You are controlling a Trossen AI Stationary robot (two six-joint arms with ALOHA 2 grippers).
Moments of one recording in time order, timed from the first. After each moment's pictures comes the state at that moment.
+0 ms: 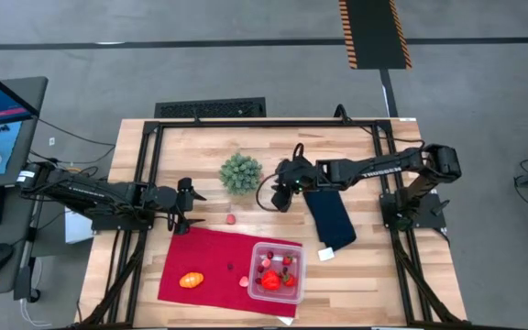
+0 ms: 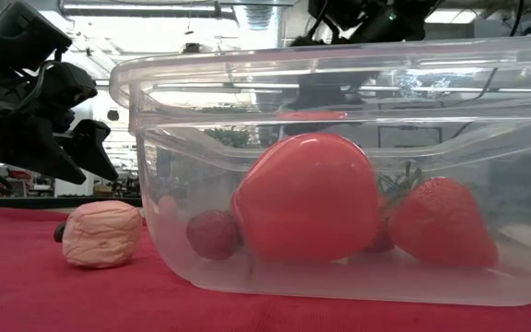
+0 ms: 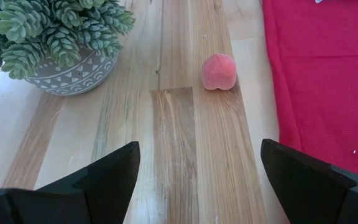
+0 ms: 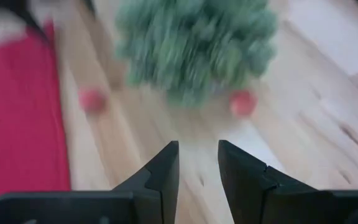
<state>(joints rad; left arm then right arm) -0.09 0.65 0.11 -0.09 -0.12 0.04 -0.03 1.62 1.06 -0.25 0.17 0.37</state>
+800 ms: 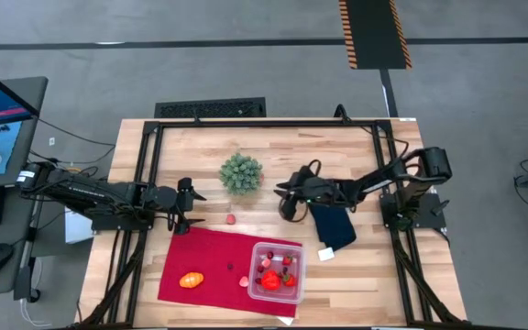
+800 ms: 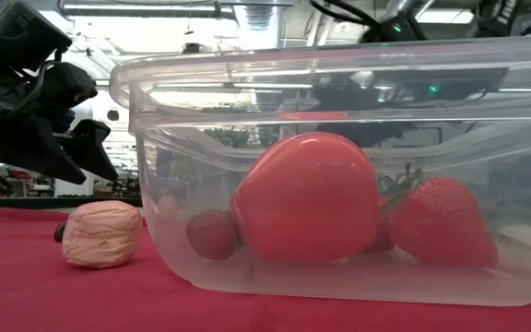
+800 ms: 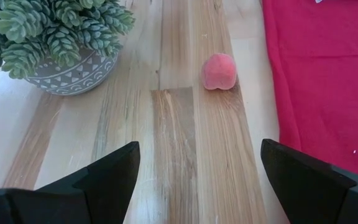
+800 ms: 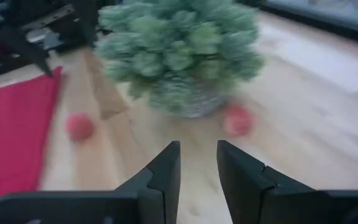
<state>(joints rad) -0.09 0.65 0.11 -0.09 -0.12 0.04 0.01 1.71 0.59 0.68 0.30 0.31</state>
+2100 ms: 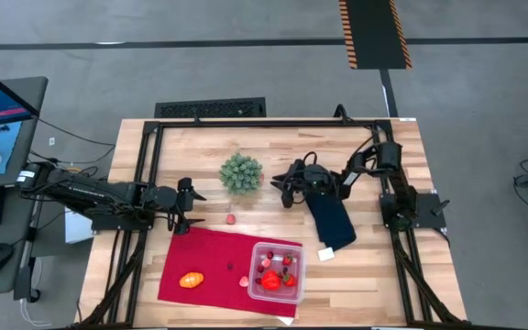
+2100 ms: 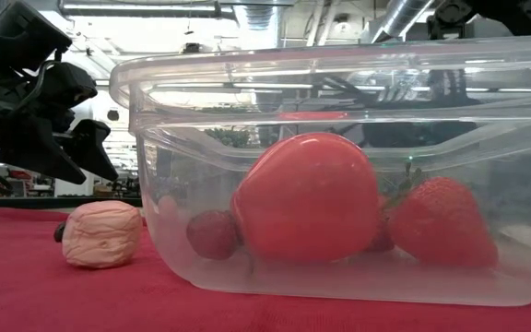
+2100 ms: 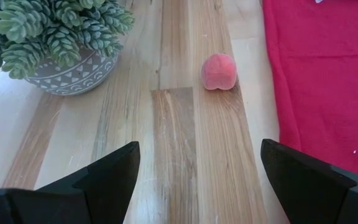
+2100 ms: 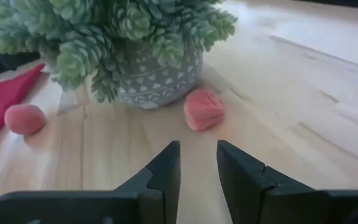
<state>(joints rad) -0.09 0.65 0.11 -0.09 -0.12 0.04 -0.22 2.10 0.58 1.19 0.00 0.24</state>
